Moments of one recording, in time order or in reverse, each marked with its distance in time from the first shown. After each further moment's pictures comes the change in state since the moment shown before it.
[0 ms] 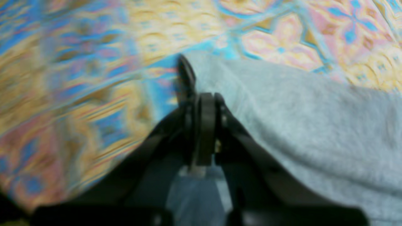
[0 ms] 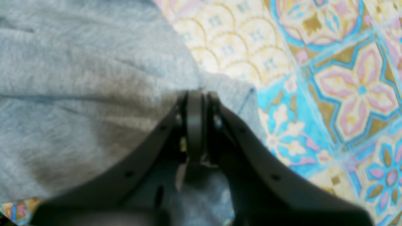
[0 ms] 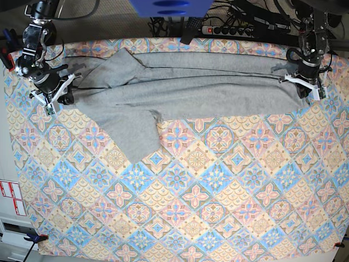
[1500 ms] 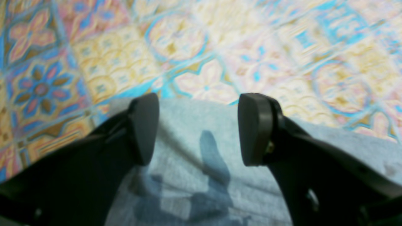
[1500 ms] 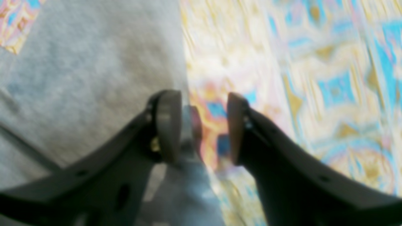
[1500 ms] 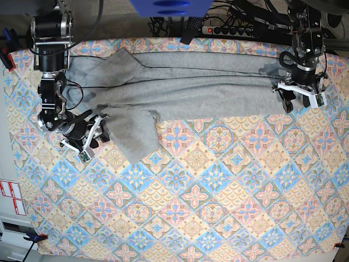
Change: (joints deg) left arm 2.3 5.4 -2.9 16.5 -0.7 0.9 4.7; right arm 24.8 0.3 -22.3 -17.2 0.2 -0.4 -2.1
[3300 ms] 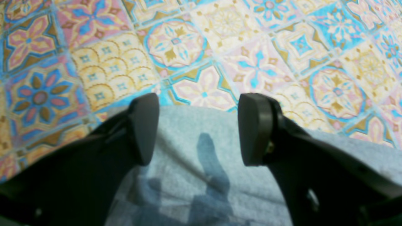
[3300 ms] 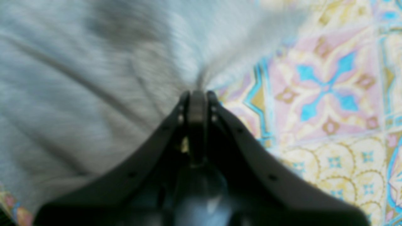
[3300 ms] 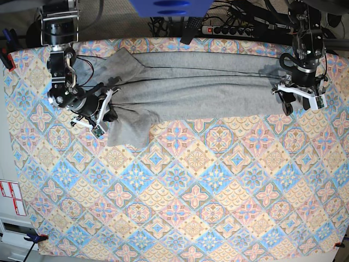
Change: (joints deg) left arm -0.4 0.1 -0.1 0.0 0.0 0.1 -0.2; right arm -14.7 -2.5 0.6 18.8 0.0 0.1 -5.0
